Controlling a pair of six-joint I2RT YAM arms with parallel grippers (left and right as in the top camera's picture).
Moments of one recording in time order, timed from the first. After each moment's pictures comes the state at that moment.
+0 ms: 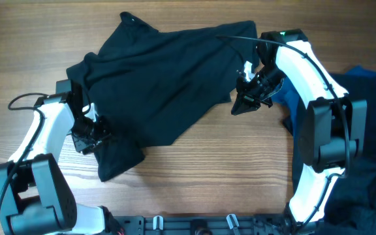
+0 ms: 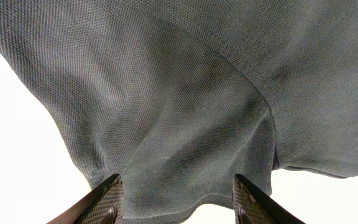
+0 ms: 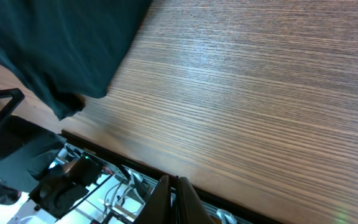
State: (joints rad) left arm 0.19 1.63 0.96 -1.01 0.21 -0.23; right arm 0.16 2.08 1.64 -1.45 -0.58 0.15
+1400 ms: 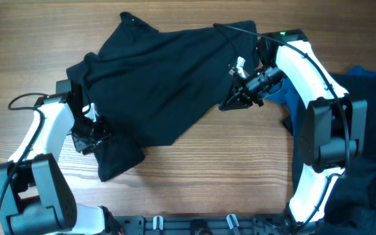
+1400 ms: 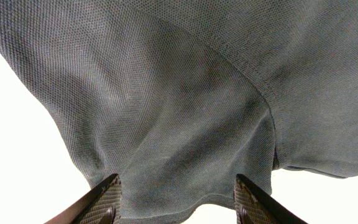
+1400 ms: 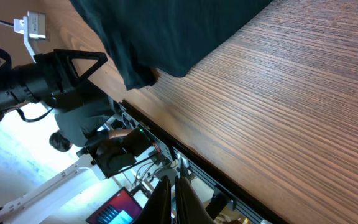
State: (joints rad) left arm 0.19 1.63 0.96 -1.01 0.21 -0.23; right arm 0.16 2.08 1.64 -1.48 -0.86 0.00
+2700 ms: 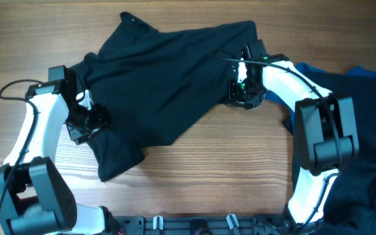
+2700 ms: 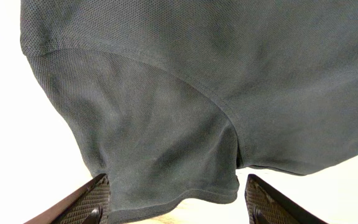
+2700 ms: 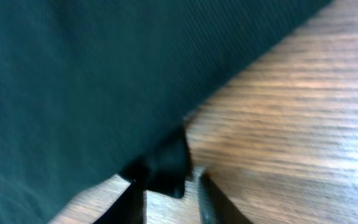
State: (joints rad) left arm 0.19 1.63 1.10 -1.09 0.21 -0.23; right arm 0.22 2.06 1.37 -0.76 -0.33 0.32
